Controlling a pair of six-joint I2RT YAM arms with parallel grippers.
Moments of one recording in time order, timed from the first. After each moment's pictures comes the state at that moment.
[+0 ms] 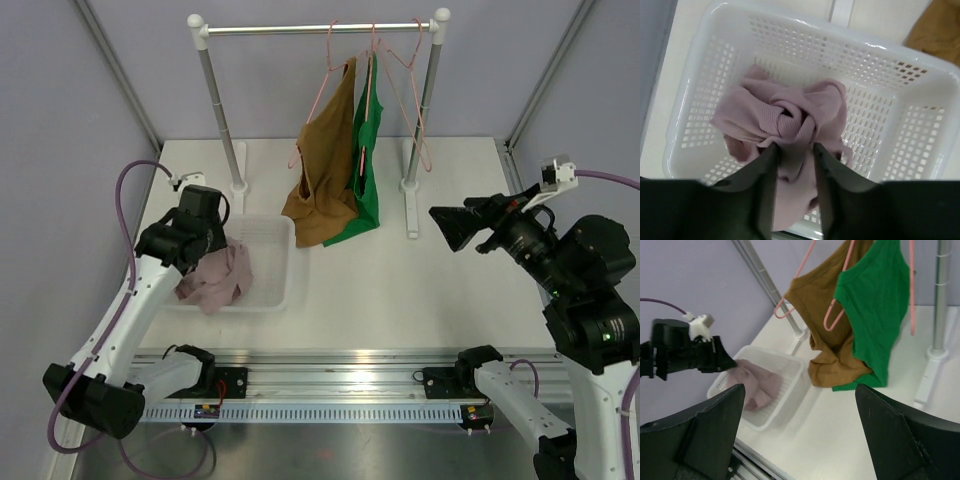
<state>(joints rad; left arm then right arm) -0.34 1.06 1.16 -0.94 -0.46 -0.44 0.24 0.71 1.42 -0.71 -0.28 0.38</state>
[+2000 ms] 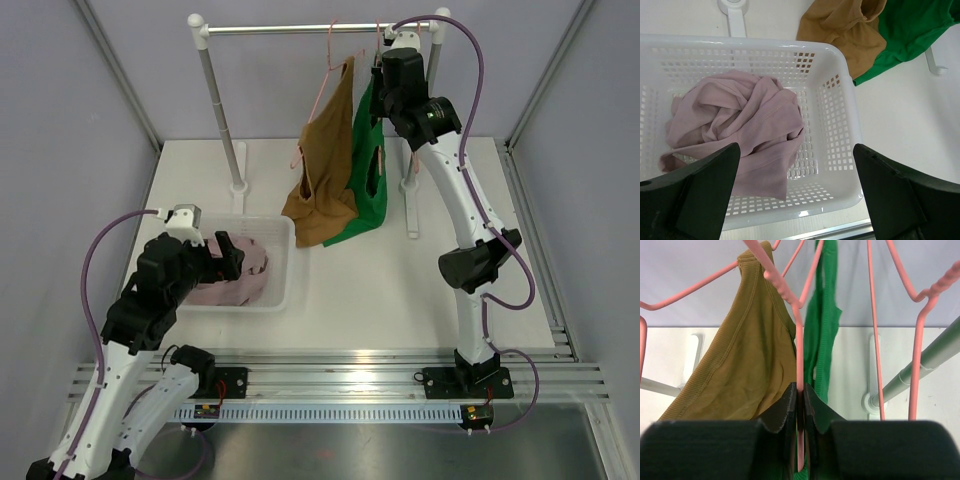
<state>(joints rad) -0.33 0.59 0.87 -0.73 -0.06 -0.30 0.46 2.11 2.59 -0.82 0.33 0.24</state>
